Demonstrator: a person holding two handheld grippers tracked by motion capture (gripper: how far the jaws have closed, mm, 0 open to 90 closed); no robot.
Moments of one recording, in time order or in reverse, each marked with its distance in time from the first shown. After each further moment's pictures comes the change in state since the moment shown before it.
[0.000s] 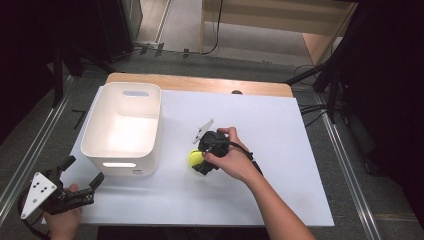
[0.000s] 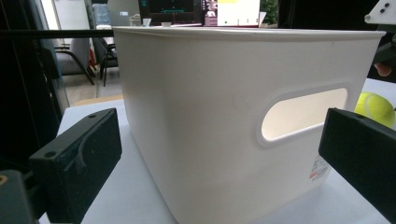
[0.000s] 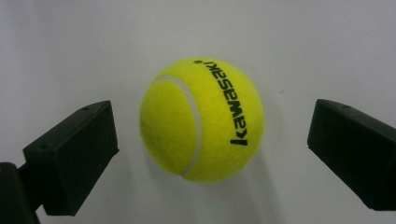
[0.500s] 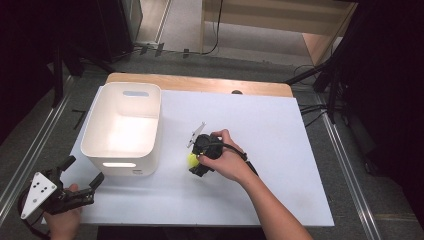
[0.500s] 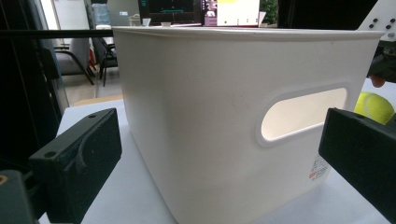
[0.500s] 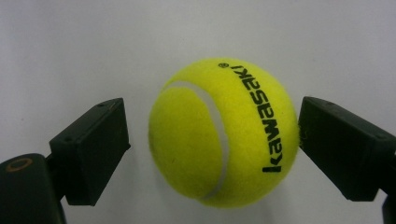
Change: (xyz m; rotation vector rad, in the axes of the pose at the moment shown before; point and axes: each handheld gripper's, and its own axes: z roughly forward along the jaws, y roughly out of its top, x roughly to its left) left arm 0.000 0.000 0.000 -0.002 -0.002 0.001; right arm 0.005 0.007 0.017 0.054 0.017 -0.034
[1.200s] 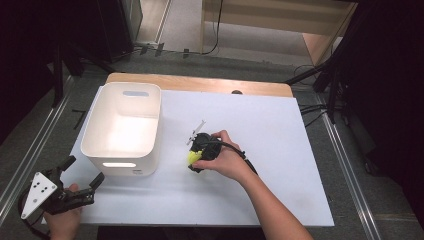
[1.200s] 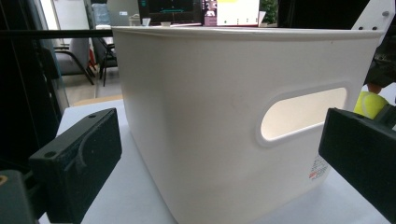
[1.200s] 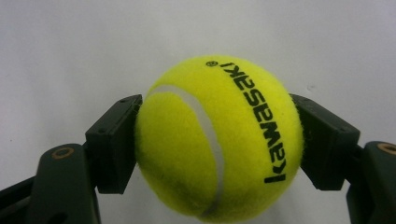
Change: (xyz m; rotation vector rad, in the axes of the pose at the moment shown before) left arm 0.000 0.000 0.000 0.002 0.001 0.001; right arm -0.005 0.002 0.009 0.030 0.006 0.106
